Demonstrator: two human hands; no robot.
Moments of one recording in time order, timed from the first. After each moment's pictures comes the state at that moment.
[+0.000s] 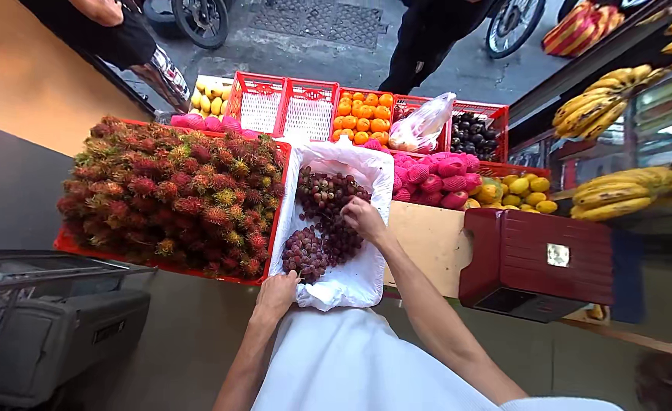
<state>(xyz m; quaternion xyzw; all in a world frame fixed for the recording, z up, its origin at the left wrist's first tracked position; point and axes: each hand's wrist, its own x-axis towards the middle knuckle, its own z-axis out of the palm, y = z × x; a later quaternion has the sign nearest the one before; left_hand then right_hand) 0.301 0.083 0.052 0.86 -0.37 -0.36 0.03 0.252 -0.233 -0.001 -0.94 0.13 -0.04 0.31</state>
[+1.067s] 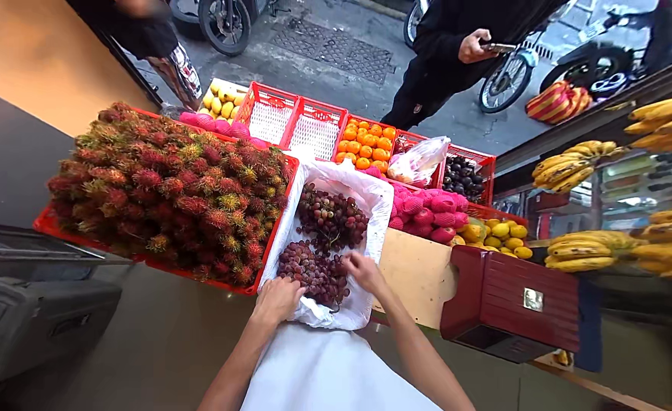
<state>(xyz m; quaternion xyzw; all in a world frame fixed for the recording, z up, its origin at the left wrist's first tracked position) 0.309 0.058 0.058 0.83 -0.39 -0.39 0.06 0.203 -0.202 0.020 -0.86 0.23 0.14 0.43</state>
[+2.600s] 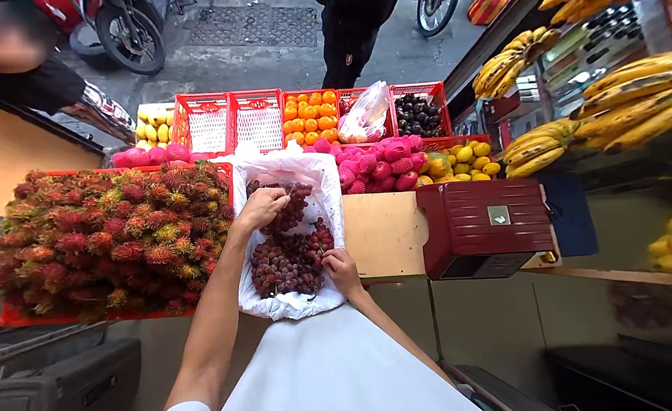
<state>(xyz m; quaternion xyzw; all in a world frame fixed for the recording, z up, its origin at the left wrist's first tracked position) 0.433 -0.128 0.097 0.76 -0.48 -0.36 0.23 0.119 -0.156 -0.059 -0.88 0.24 -0.26 0.33</state>
